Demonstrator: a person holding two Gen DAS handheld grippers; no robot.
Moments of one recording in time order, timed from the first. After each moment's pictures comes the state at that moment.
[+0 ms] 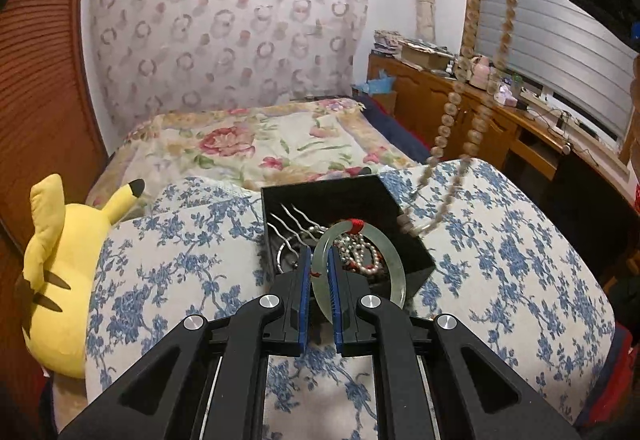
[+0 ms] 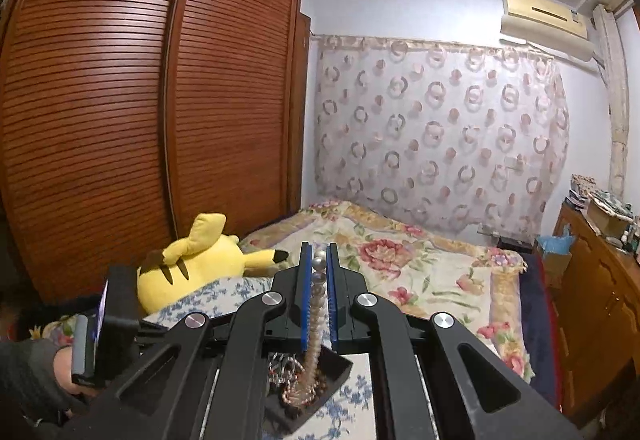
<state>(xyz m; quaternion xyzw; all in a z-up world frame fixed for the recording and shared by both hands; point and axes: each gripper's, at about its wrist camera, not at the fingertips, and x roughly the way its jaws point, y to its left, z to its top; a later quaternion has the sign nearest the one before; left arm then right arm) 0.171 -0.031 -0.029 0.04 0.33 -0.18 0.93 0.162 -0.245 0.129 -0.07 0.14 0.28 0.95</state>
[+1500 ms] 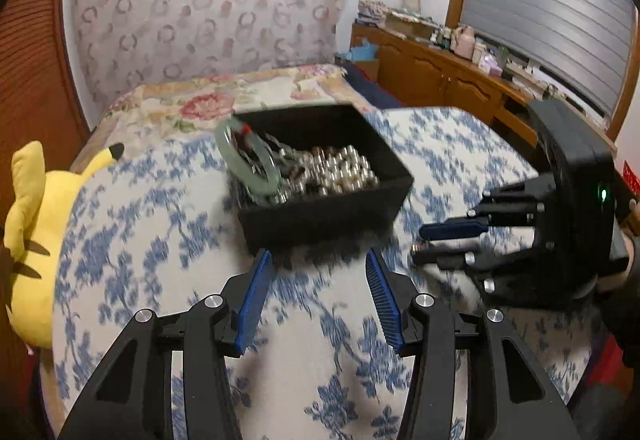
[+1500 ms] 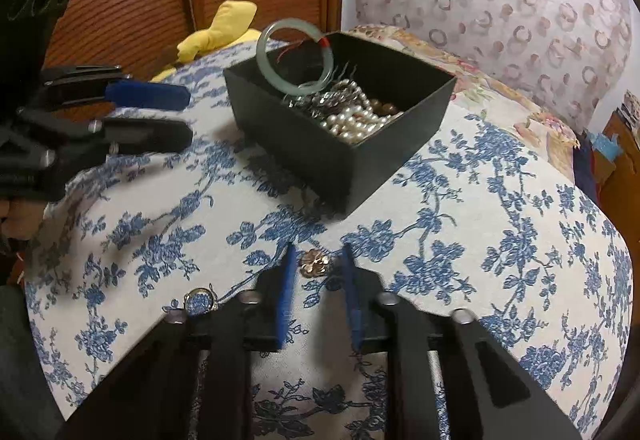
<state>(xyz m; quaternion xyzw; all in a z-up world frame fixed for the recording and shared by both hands) 0.137 -0.038 -0.074 0.04 0.38 -0.21 0.90 0.151 -0.216 -0.111 -0.16 0.42 0.31 0.84</state>
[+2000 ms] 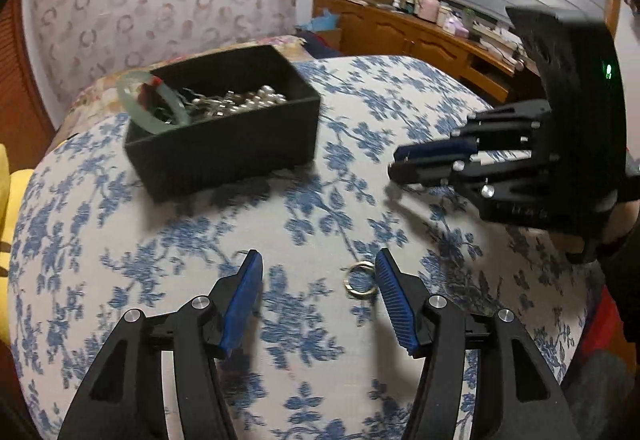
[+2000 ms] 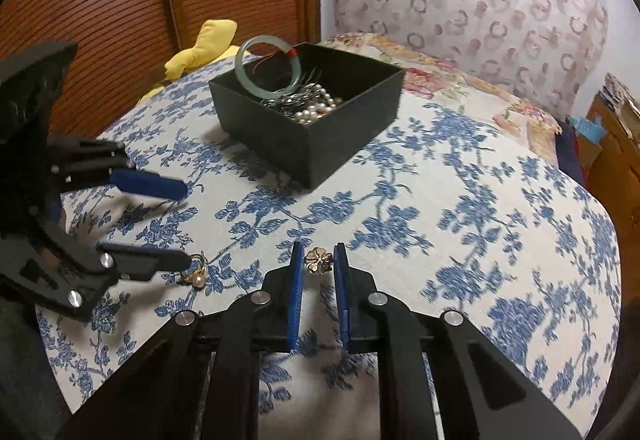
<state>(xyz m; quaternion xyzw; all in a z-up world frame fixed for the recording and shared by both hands) 0.108 -0.083 -0.106 0.07 0.41 -0.27 0.87 0.130 -0.261 -0.096 -0.12 0.40 0.28 0.86</state>
